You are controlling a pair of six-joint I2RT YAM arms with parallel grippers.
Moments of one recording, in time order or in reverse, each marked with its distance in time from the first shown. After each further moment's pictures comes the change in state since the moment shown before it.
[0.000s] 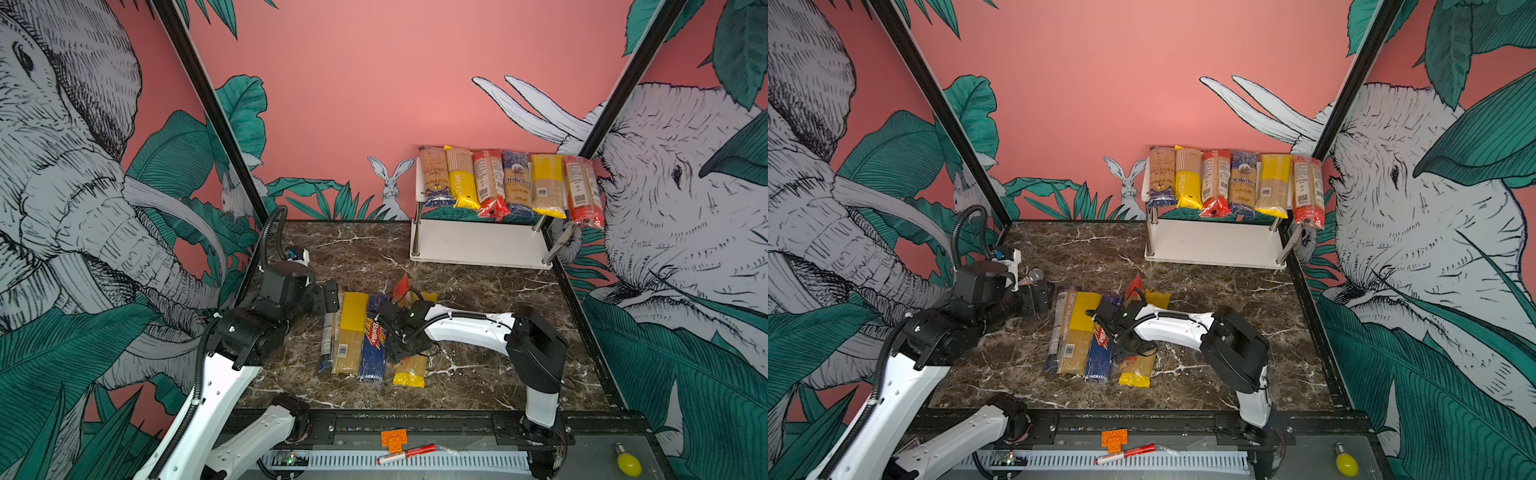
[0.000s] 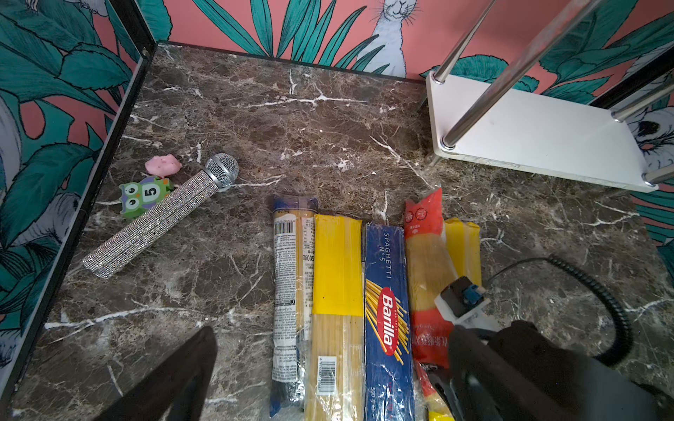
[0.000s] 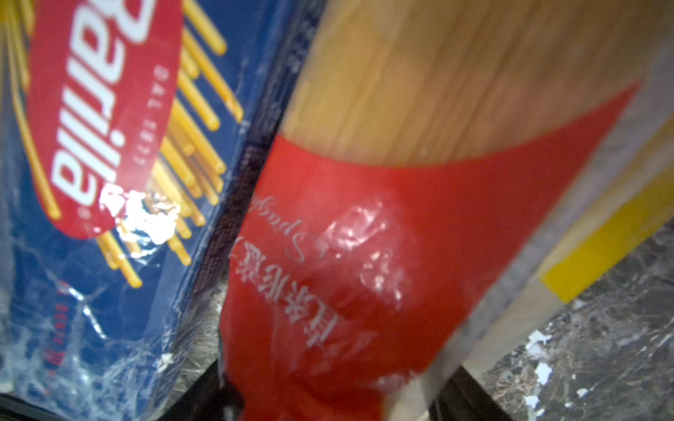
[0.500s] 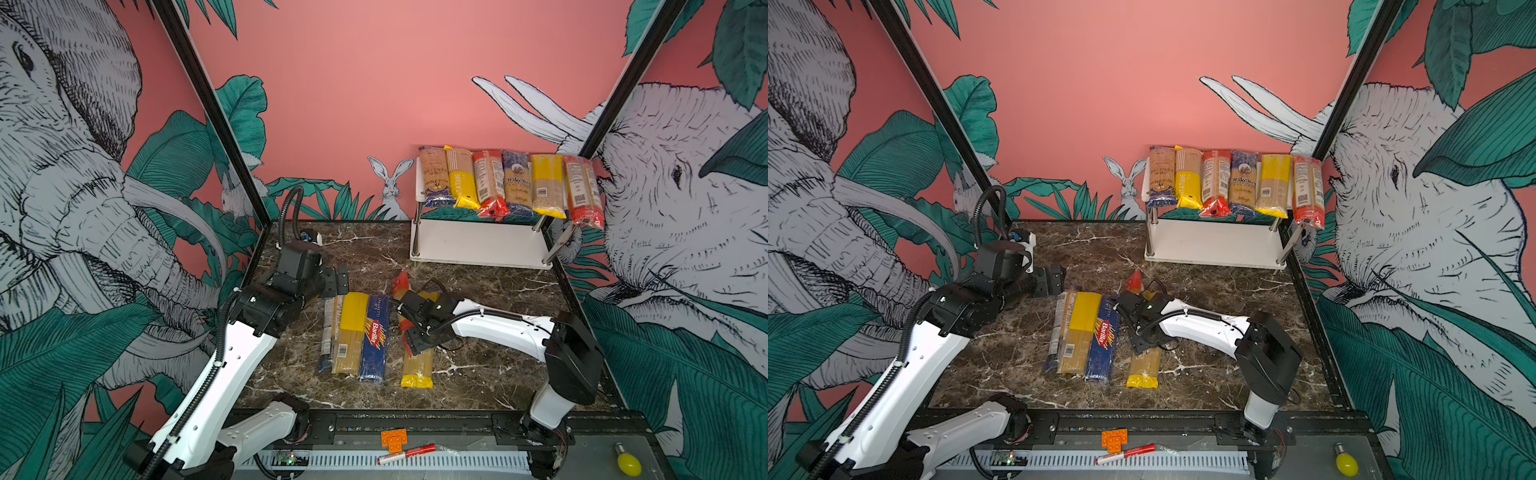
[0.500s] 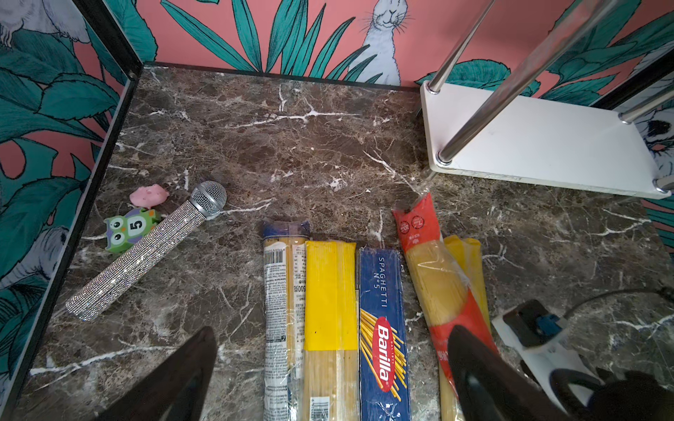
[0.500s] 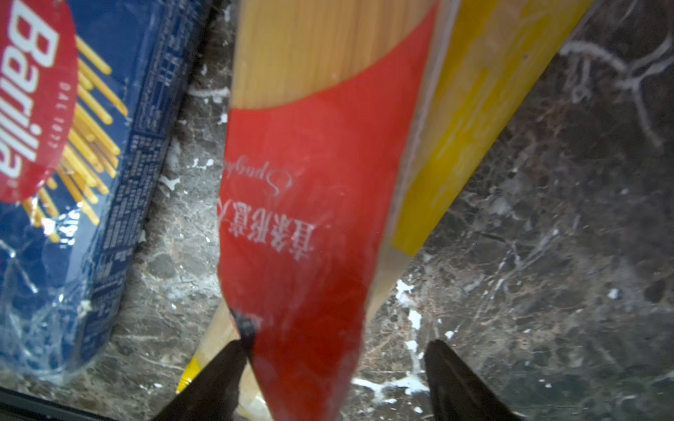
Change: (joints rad) left arm 0.000 0.143 0.072 0.074 0.001 0.038; right arm -0.066 -0.195 -0.104 -0.079 0.083 -0.066
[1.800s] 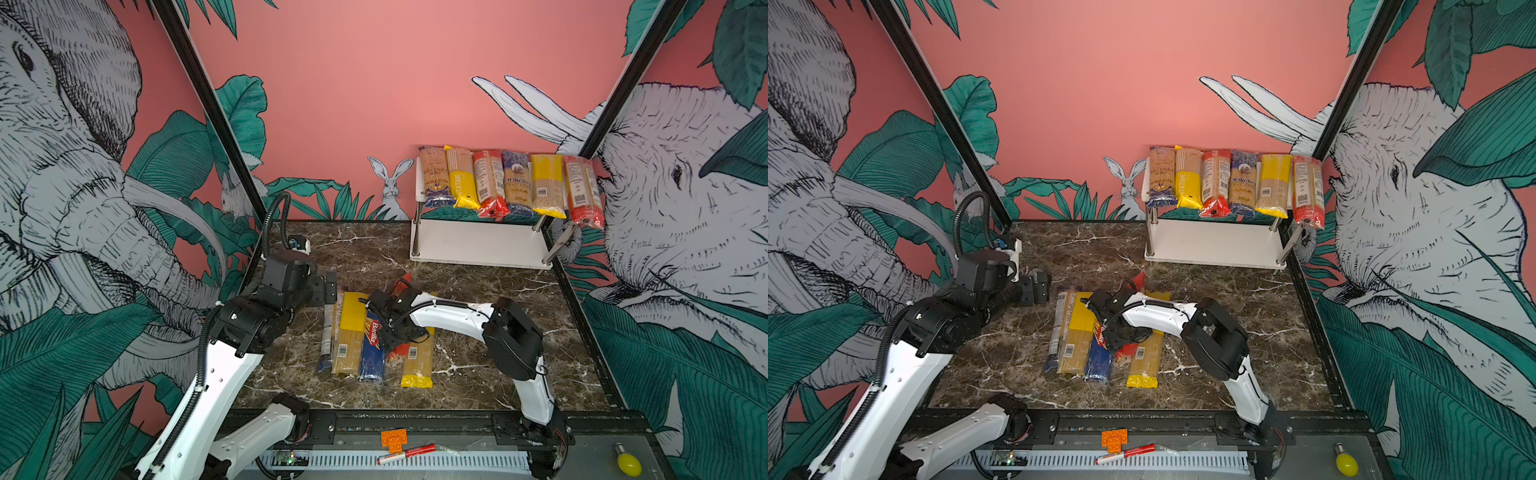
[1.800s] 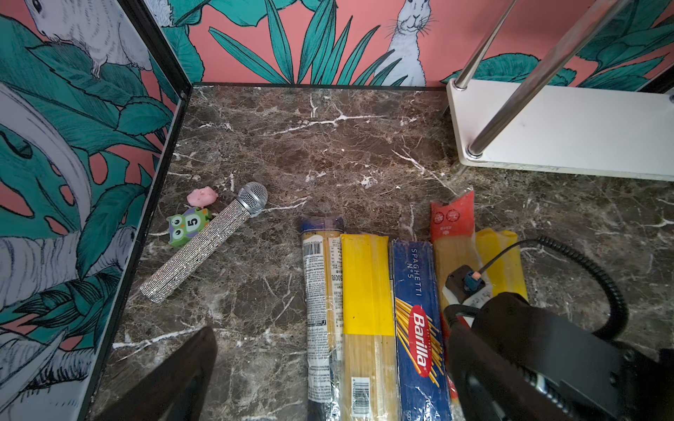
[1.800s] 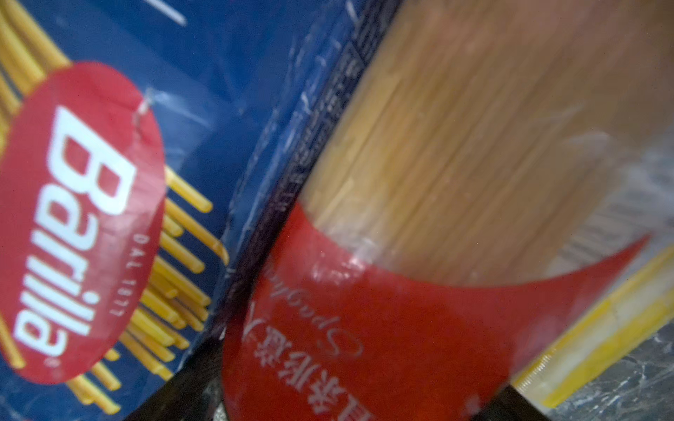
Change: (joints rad) left arm 0.005 -0.100 0.004 -0.103 -0.087 0.074; right arm 0.040 0.380 0.318 -0.026 -0.076 -0.002
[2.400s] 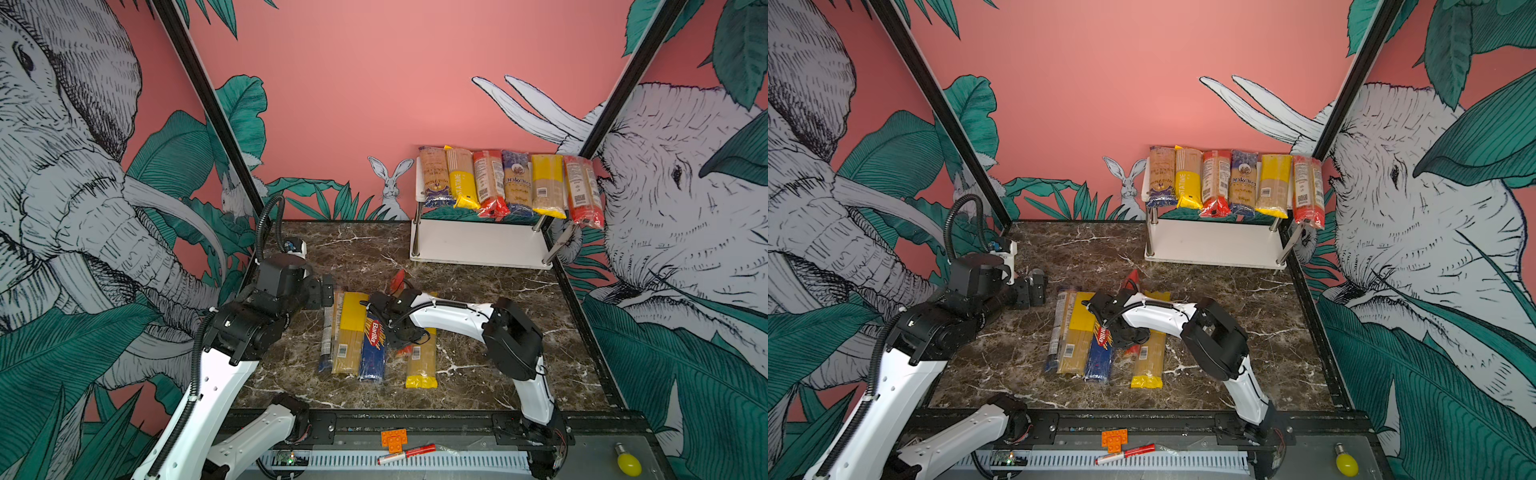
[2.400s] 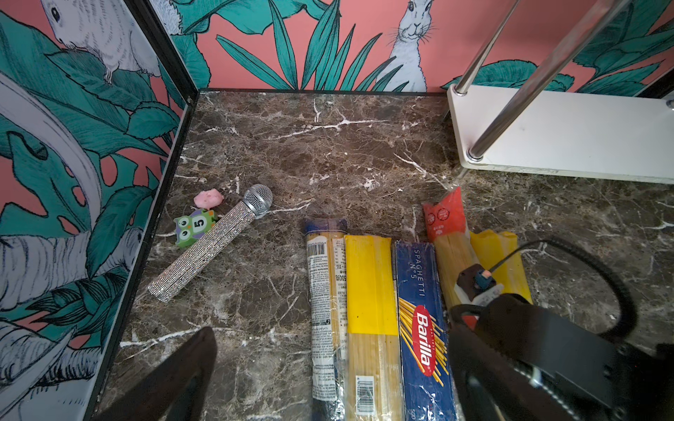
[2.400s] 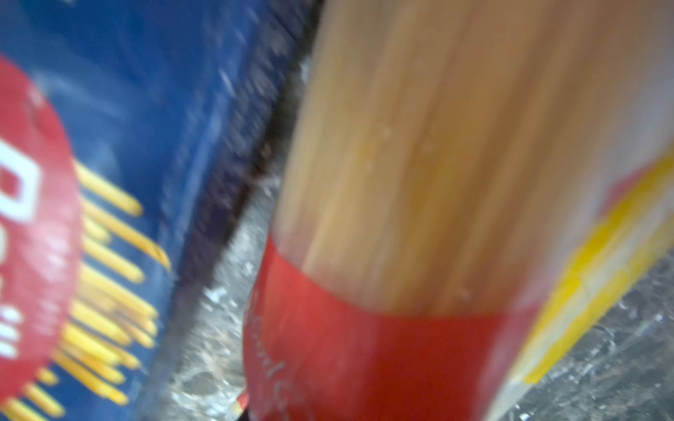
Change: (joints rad) left arm 0.005 -0.033 -0.010 -0.003 -0.003 0.006; right arm 0.000 -0.055 -0.064 -0.060 0.081 0.033
